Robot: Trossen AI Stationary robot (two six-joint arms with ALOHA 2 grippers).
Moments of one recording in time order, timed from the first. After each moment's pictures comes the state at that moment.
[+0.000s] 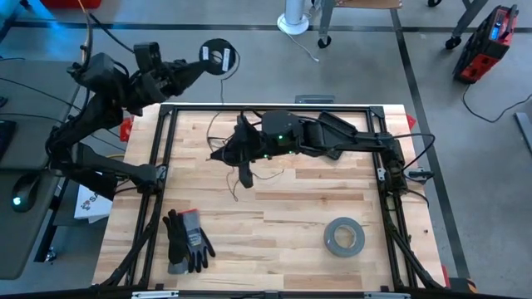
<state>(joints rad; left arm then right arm) 0.23 1.13 1.64 -0.11 -0.01 -0.70 0.06 2.02 2.24 -0.37 -0.10 0.11</state>
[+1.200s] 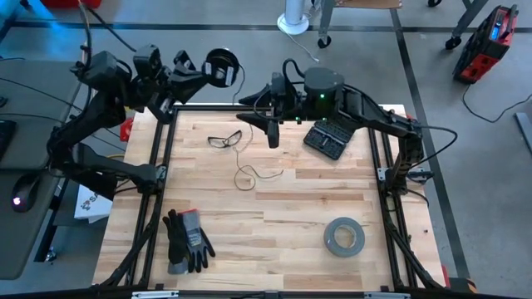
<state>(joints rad) 0.26 1.15 1.64 -0.10 0.22 -0.35 -0.09 1.83 2.24 -0.47 -0.06 0.06</state>
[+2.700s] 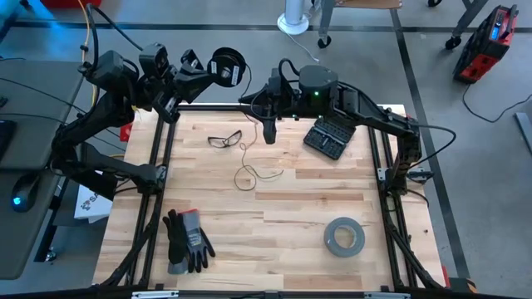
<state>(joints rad) 0.26 1.19 1.64 -0.02 0.25 -0.37 -0.11 1.84 2.24 -0.50 -0.02 -0.03</state>
